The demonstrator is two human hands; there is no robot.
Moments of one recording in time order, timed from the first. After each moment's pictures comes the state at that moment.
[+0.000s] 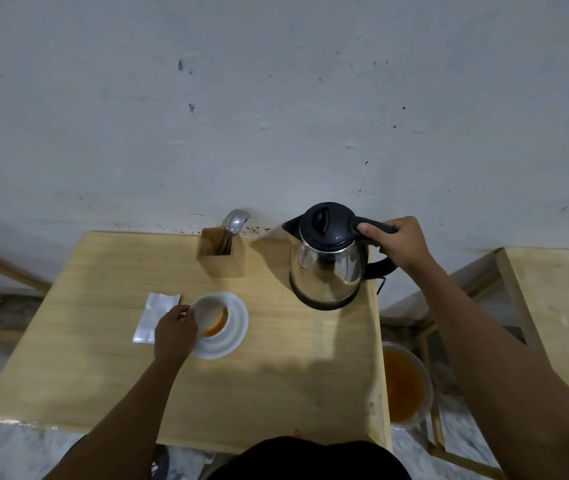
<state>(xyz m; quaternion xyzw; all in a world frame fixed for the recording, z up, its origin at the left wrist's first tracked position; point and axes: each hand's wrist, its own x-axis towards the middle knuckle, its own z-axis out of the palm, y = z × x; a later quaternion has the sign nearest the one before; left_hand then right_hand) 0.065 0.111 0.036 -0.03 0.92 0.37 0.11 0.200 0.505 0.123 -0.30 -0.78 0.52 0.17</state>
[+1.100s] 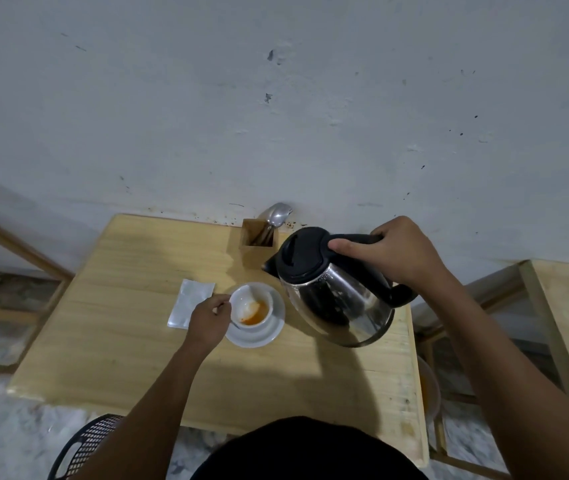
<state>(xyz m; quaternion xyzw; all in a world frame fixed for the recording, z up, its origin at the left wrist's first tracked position) 0.055 0.079 0.049 0.05 0.87 0.43 0.22 0.180 0.359 0.230 -0.28 -0.90 0.34 0.04</state>
